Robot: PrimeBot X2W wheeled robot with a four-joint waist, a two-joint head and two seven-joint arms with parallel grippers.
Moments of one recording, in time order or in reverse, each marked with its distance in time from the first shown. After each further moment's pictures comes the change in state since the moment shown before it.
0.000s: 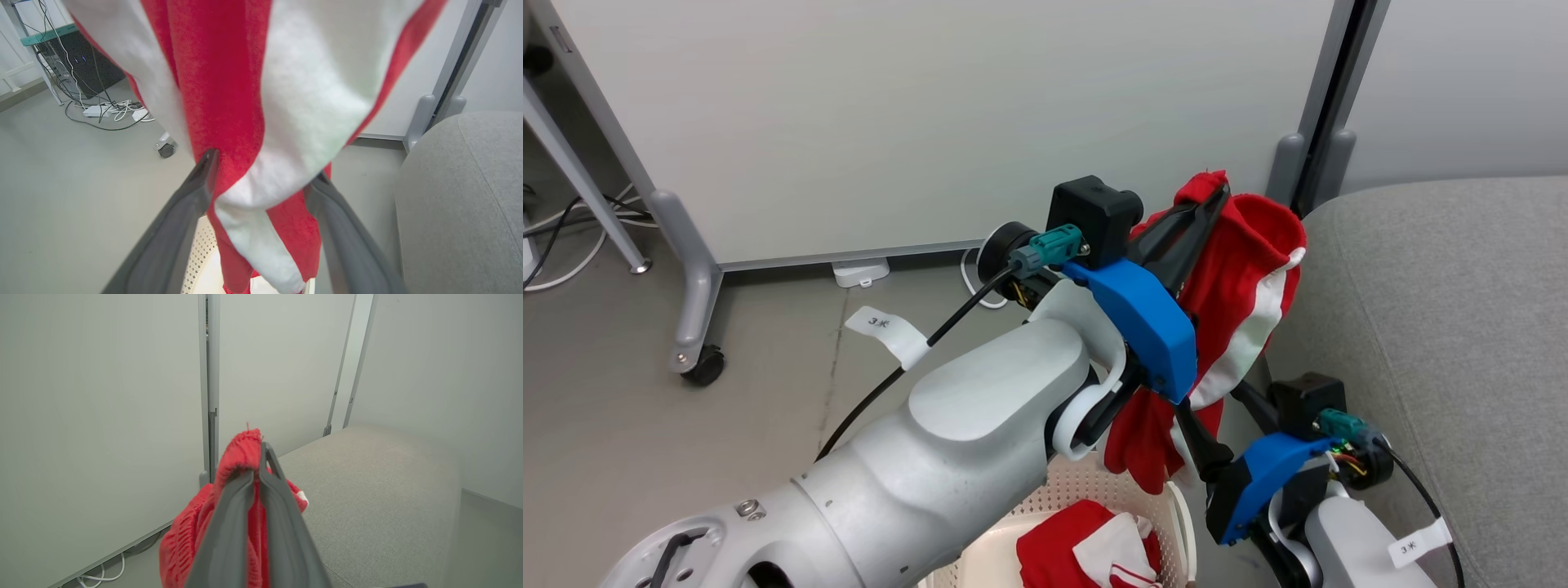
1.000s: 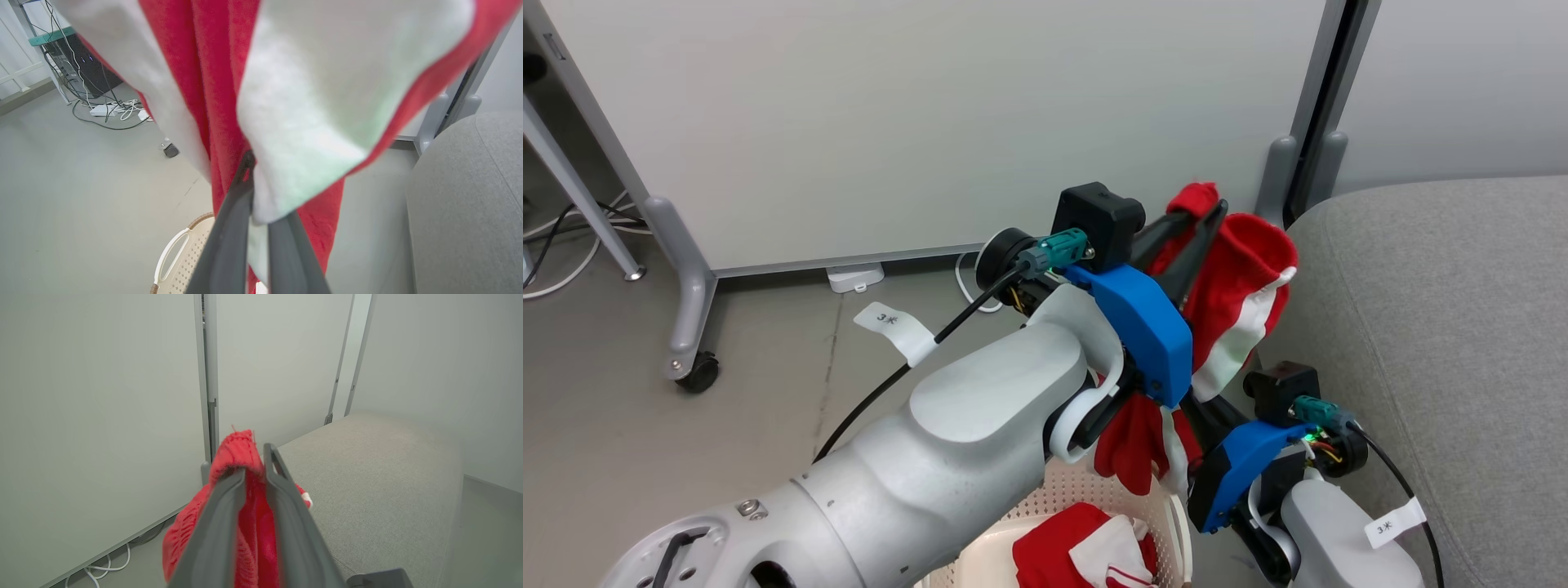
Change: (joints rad) left arm -0.007 0.000 -0.032 0.019 -0.007 0.000 0.025; right arm -0.135 0.000 0.120 0.230 0.097 0.000 -0.095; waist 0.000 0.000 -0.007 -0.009
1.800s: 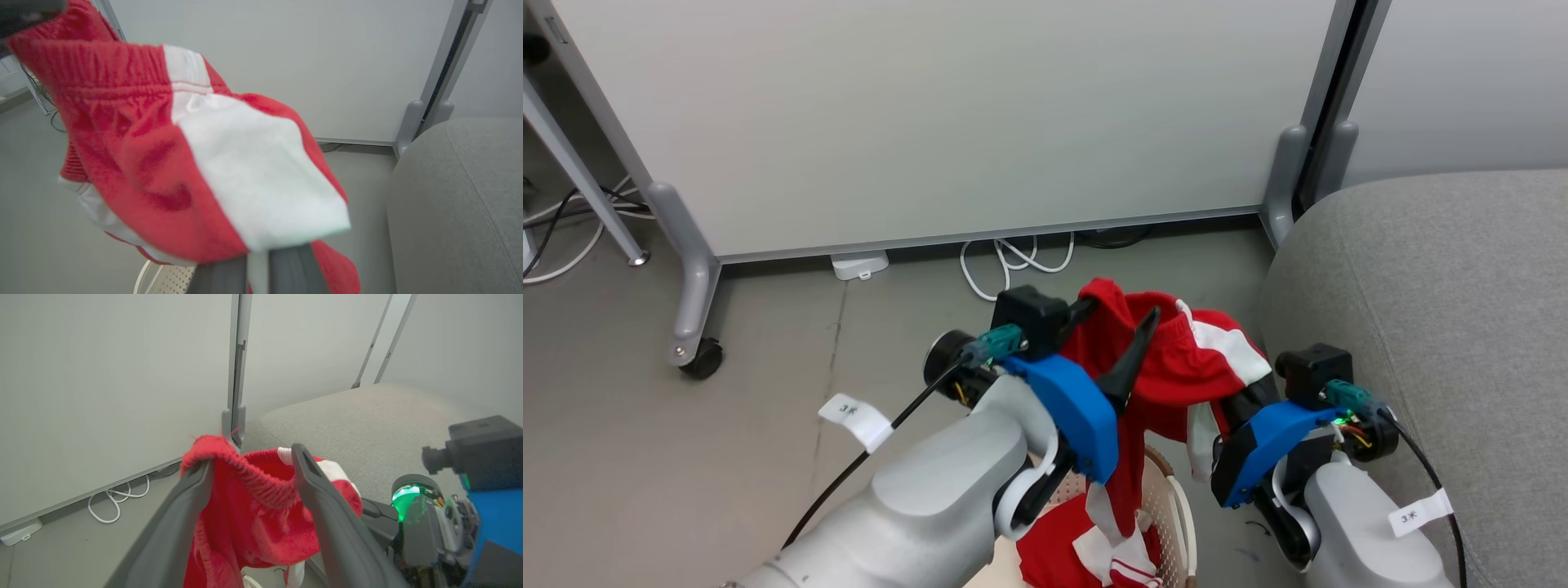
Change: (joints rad) left arm 0.171 0.044 0.001 0.084 0.021 -0.049 -0.040; right arm -0.017 0.000 -0.094 0.005 -0.063 0.000 -0.020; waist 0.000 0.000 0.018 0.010
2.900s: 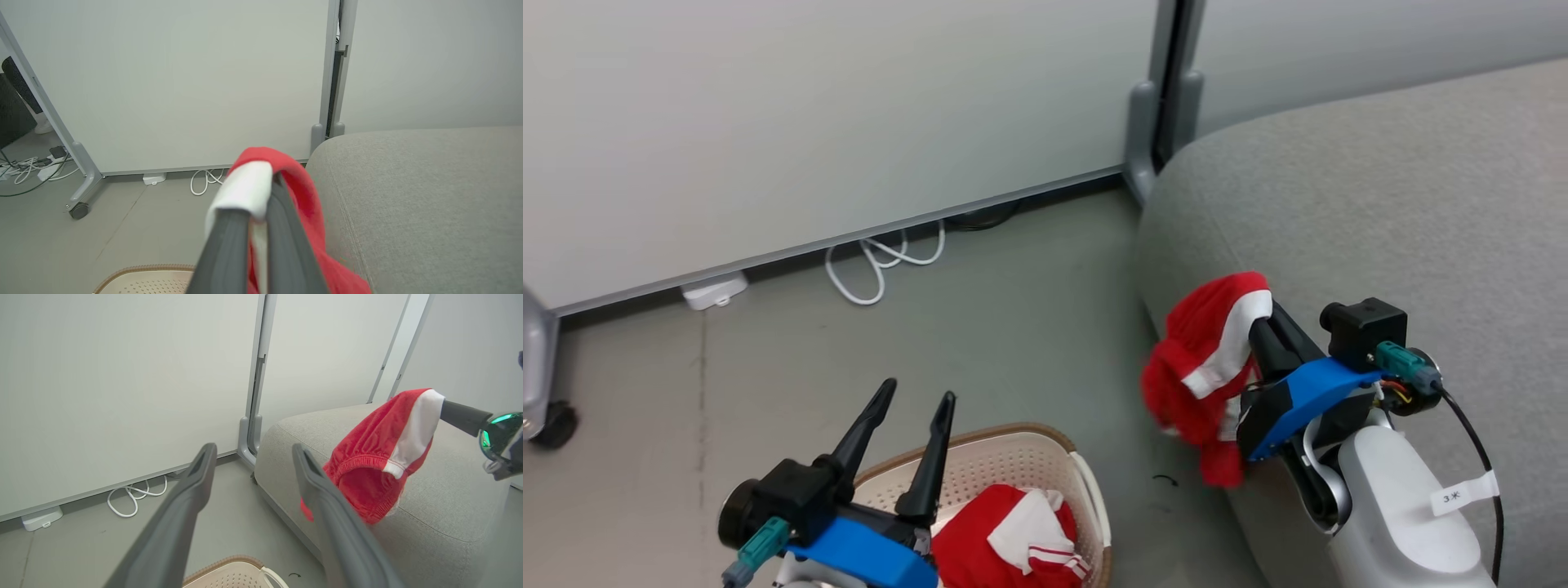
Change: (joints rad) left arm 0.686 0.218 0.727 -0.485 0.592 -0.060 -0.006; right arm 0.023 0.000 -0.142 -0.224 -0.092 0.000 0.053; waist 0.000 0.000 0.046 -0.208
